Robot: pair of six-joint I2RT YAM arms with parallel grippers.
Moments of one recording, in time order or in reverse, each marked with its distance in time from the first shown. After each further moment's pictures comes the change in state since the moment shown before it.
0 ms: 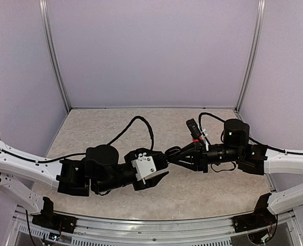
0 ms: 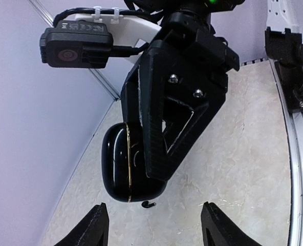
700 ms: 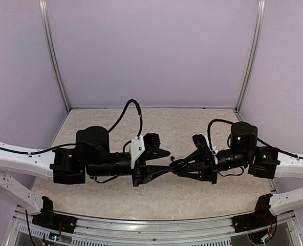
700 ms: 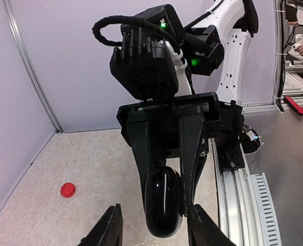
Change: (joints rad) left arm 0.084 -0.069 0.056 -0.013 0.415 -0.279; right arm 0.093 -0.151 0.004 -0.180 -0.006 -0.434
